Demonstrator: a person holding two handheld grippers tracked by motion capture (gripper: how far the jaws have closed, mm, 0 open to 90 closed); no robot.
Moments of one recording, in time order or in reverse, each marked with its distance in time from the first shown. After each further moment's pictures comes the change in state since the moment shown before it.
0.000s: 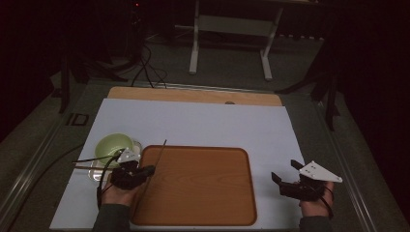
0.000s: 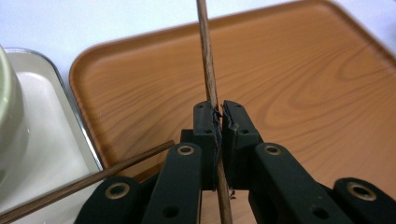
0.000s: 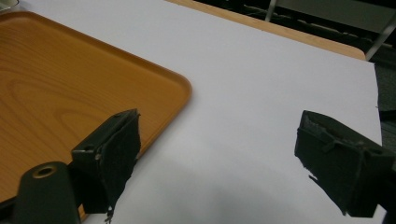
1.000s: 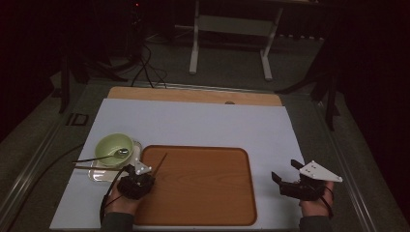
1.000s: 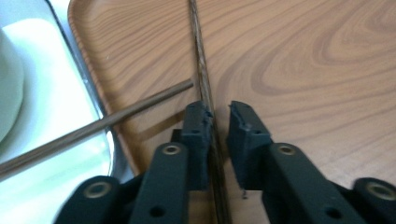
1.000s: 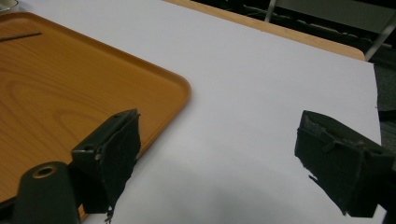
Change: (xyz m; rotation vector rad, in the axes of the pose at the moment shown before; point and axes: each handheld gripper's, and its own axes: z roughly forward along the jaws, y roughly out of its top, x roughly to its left) left arm -0.016 -0.026 0.021 0.146 0.195 0.117; right arm -0.001 0.000 0.001 -0.003 -0.001 -0.001
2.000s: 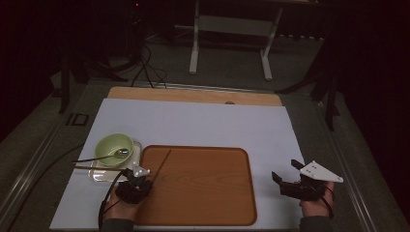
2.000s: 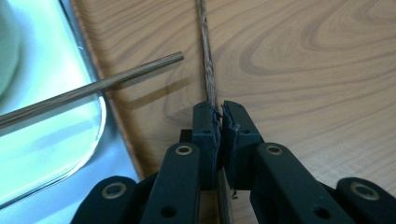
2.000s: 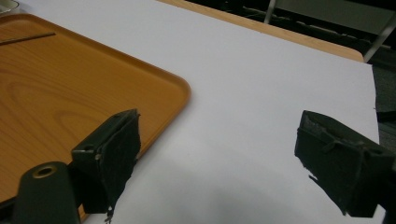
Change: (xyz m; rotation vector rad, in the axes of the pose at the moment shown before) left arm -0.007 -0.005 -0.008 0.040 -0.003 -0.067; right arm 0.000 0.000 -0.001 -0.005 -0.001 0.000
